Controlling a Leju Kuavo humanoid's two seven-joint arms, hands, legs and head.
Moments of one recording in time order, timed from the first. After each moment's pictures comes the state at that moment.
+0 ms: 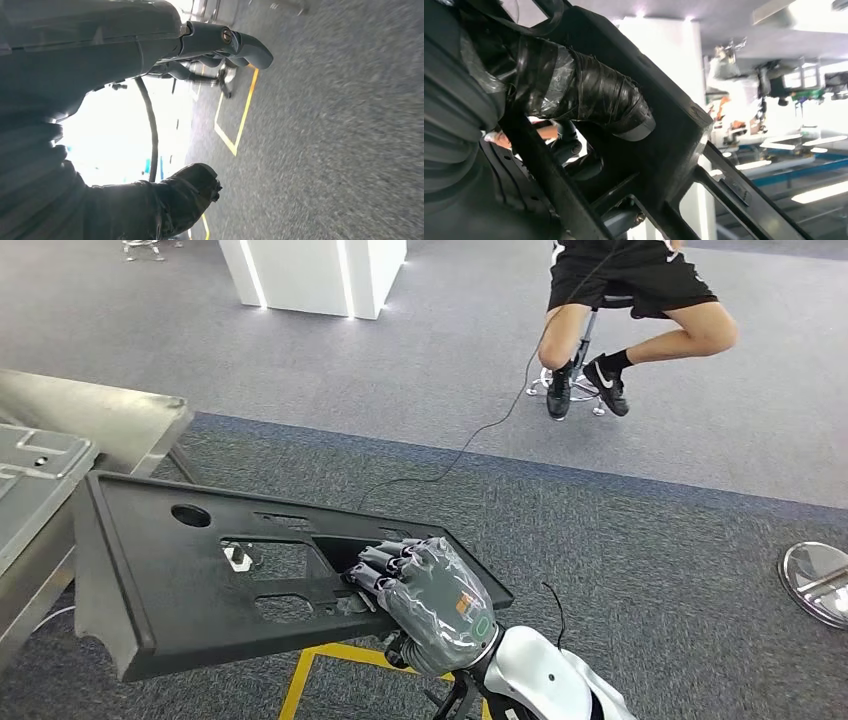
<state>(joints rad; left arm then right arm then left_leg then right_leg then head) -0.01 -0.32 1.36 -0.58 -1.51 -0.34 0.19 -0.35 -0.12 0.85 -1.65 1.20 -0.01 -0.09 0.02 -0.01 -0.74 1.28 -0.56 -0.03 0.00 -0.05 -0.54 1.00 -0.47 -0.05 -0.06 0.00</state>
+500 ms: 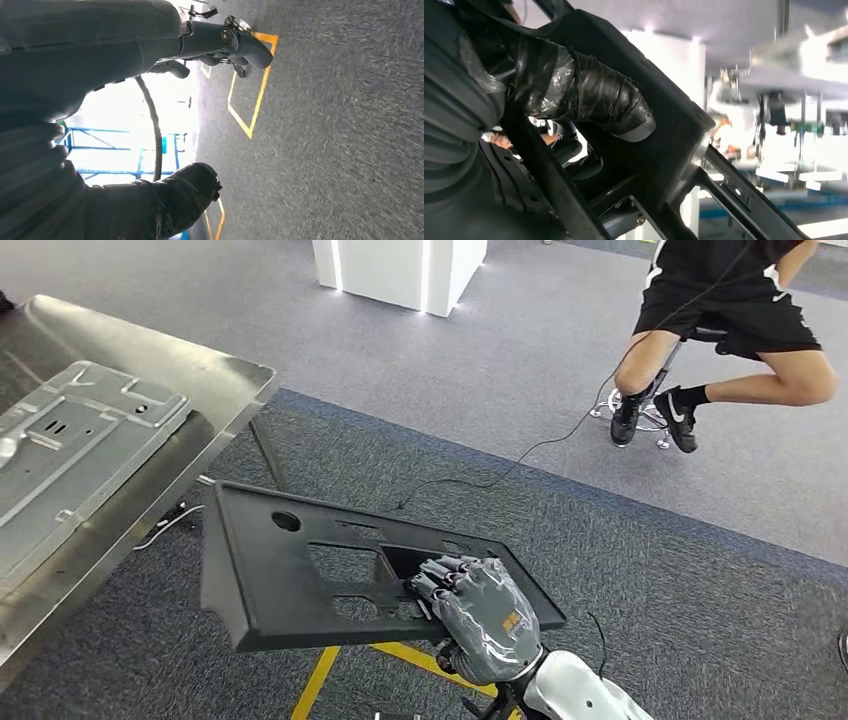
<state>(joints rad) 0.05 -0.33 1.27 -0.60 -1.51 -0.40 0.20 -0.17 -0.26 0.76 -1.70 1.31 -0.04 -0.05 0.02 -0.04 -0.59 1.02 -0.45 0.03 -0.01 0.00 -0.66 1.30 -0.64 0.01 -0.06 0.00</state>
